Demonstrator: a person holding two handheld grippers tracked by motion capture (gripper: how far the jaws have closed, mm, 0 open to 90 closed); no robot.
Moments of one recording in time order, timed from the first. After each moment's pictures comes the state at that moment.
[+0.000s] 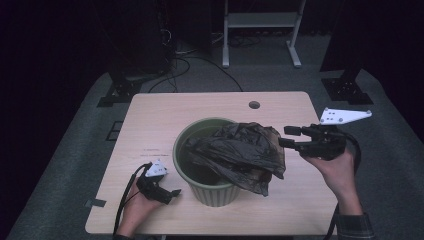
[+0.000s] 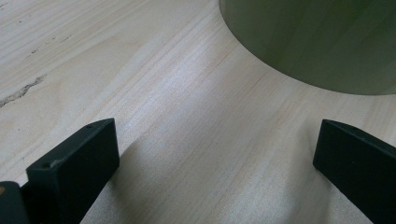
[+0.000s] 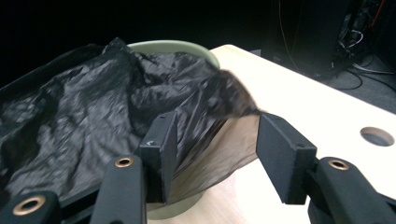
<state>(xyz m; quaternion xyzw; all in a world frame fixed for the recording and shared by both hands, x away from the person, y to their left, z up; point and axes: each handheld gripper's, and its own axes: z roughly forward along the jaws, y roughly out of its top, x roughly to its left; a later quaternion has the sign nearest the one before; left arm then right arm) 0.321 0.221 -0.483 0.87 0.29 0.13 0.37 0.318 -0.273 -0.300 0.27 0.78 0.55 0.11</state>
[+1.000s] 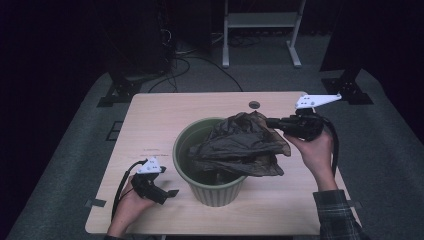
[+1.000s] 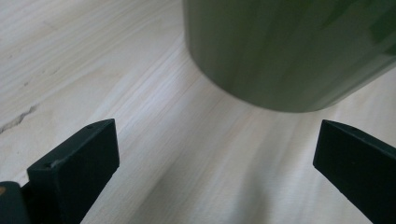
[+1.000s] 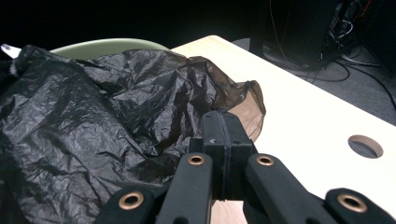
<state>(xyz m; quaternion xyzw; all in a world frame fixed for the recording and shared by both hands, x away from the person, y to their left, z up) 0.315 0.228 -0.452 0.87 0.26 0.08 0.41 0.370 -0.240 -0.300 0.28 0.80 0.51 0.12</state>
